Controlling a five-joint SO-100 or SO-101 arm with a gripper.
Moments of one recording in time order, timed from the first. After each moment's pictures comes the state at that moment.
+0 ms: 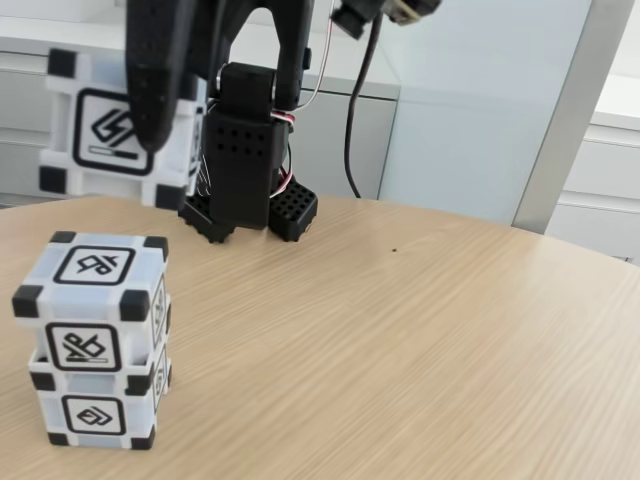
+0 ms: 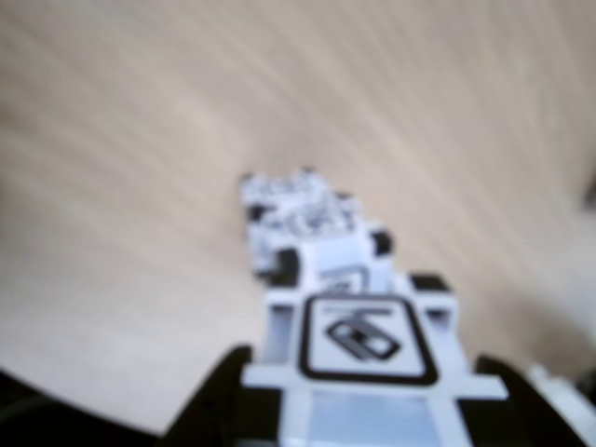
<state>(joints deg) 27.9 118.4 87.5 105.0 -10.5</state>
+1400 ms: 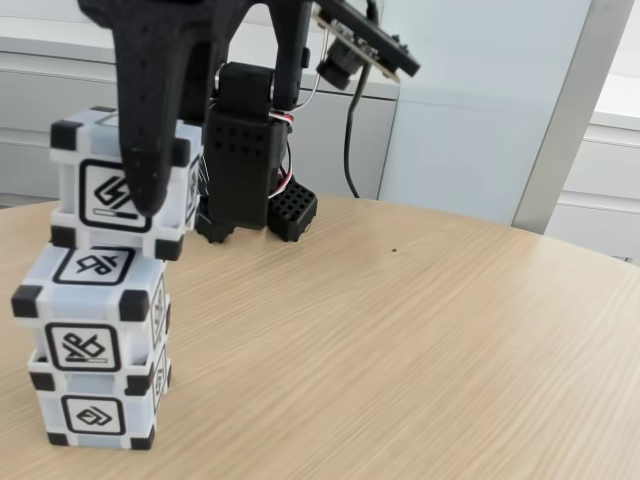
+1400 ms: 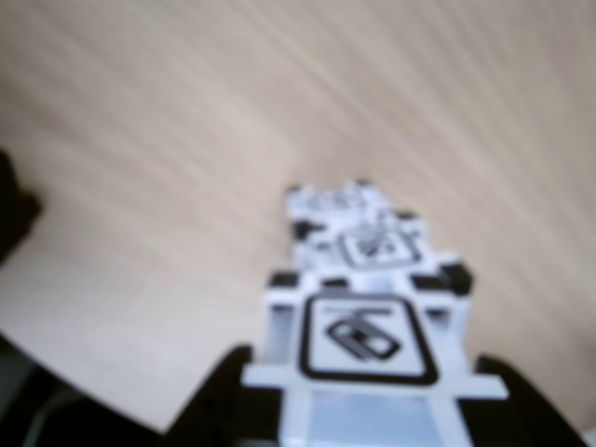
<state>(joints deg) 28.7 112.8 90.6 105.0 -9.2</state>
